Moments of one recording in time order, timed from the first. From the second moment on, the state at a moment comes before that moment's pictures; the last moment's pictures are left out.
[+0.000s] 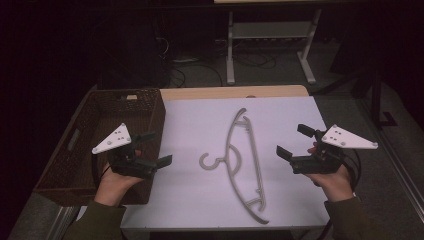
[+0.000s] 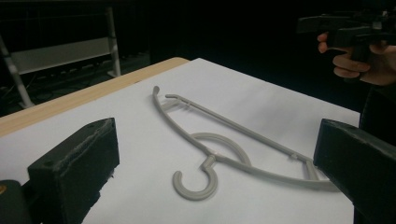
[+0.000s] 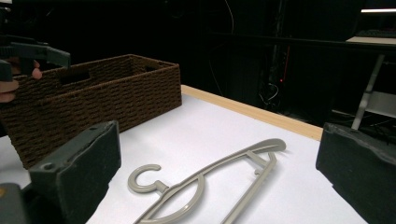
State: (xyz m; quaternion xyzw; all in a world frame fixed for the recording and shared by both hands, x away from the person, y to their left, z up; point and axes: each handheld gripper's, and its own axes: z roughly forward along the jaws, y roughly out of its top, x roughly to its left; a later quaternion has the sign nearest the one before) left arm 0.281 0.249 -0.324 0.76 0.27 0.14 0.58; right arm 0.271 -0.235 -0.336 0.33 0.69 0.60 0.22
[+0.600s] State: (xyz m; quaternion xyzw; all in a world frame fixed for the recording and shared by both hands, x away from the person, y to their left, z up) left arm 0.276 0.196 -0.352 0.81 0.24 0.08 0.52; right arm 0.272 -0.231 -0.354 0.33 0.77 0.51 0.20
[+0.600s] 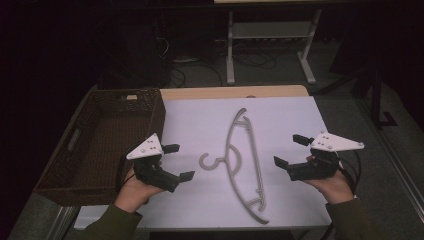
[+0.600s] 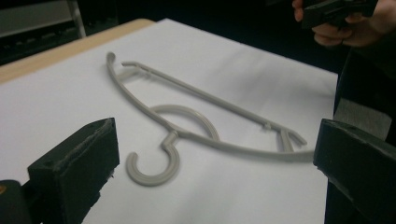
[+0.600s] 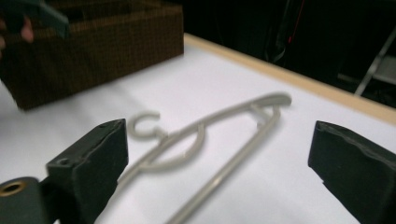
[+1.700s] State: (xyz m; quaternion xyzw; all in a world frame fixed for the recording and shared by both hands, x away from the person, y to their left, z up) left arm 0.268 0.188 -0.398 0.84 0.25 0.06 0.48; right arm 0.256 -0.201 -0.431 0.27 0.91 0.32 0.03
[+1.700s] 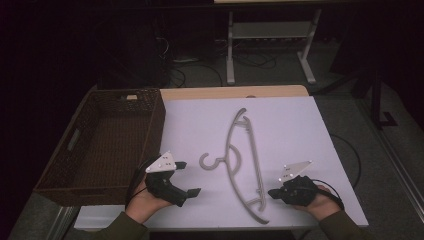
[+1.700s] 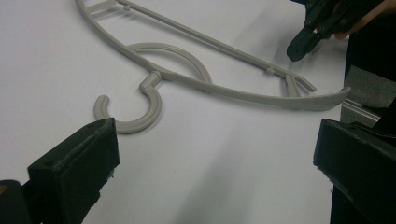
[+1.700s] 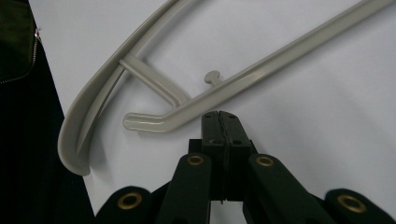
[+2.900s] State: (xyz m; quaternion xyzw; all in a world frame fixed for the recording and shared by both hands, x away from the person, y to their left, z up) left arm 0.268 0.189 -0.395 0.84 0.26 0.06 0.48; right arm 0.287 -0.092 -0.444 0.17 0.92 0.36 -0.01
